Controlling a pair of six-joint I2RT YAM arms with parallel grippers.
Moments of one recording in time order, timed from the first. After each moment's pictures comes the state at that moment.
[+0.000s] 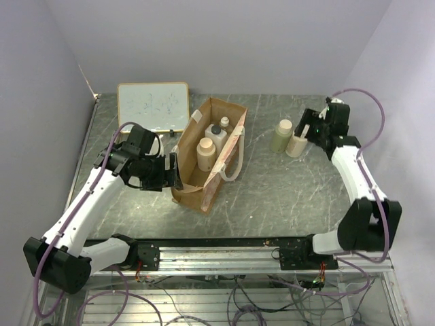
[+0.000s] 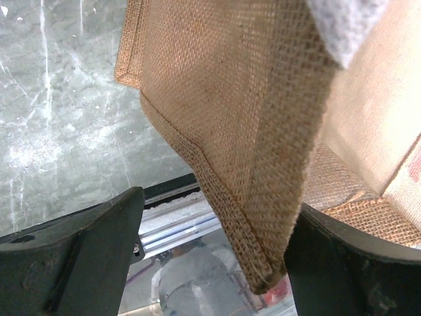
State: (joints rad) left arm -0.40 1.12 1.13 -1.07 0.28 -0.43; right arm -0.06 1.46 1.19 -0.34 -0.01 0.22
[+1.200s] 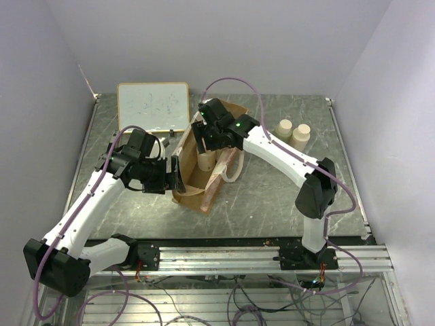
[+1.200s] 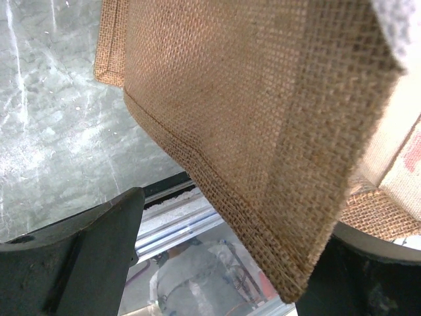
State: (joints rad) left arm -0.40 1.10 1.06 -1.03 0.34 -0.42; right arm 0.82 1.90 1.85 -0.77 0.15 0.34
